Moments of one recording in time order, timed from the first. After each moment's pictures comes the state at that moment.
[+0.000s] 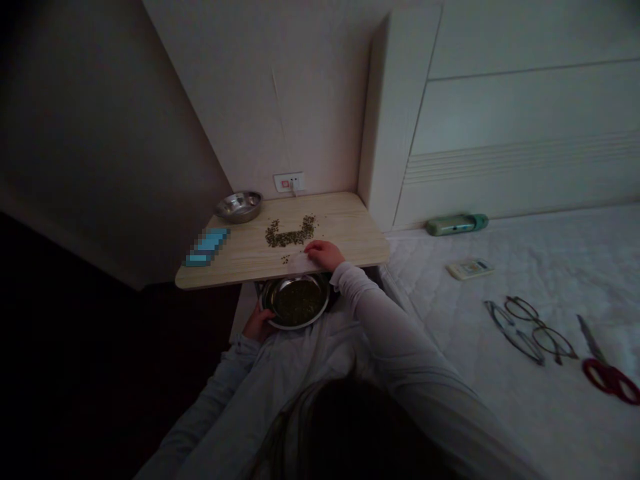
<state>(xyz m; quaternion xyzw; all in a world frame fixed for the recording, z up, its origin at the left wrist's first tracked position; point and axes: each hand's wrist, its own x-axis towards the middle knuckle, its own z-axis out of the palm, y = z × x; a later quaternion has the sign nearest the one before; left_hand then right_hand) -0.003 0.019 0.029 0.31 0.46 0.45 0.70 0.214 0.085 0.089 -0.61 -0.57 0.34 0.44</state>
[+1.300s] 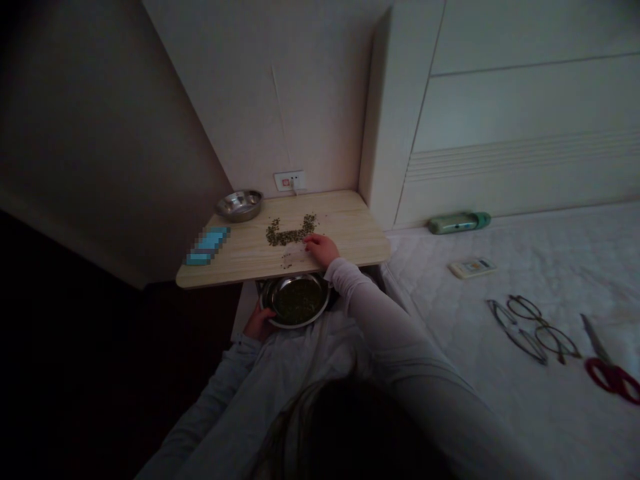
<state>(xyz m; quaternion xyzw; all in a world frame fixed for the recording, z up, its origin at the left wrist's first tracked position) -0.004 0.022 0.021 0.31 0.44 0.46 0.70 0.206 0.100 0.086 -0.62 -0.55 0.29 0.48</state>
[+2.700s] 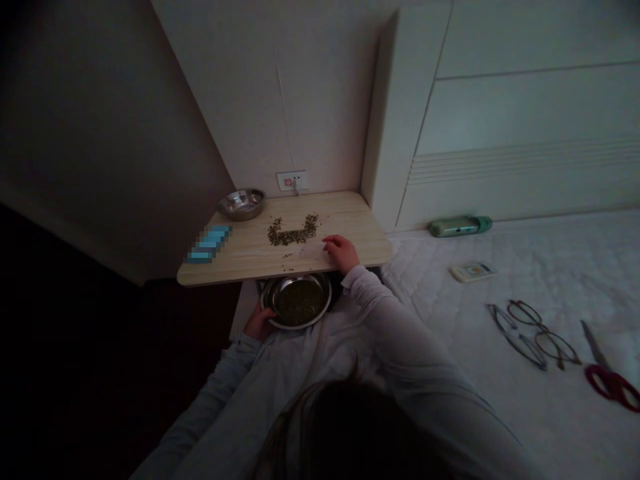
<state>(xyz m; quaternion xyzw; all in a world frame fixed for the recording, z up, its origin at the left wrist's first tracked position) -0.004 0.021 0.022 0.31 0.45 0.46 0.70 0.233 0.071 0.090 -0.62 -0.46 0.31 0.55</state>
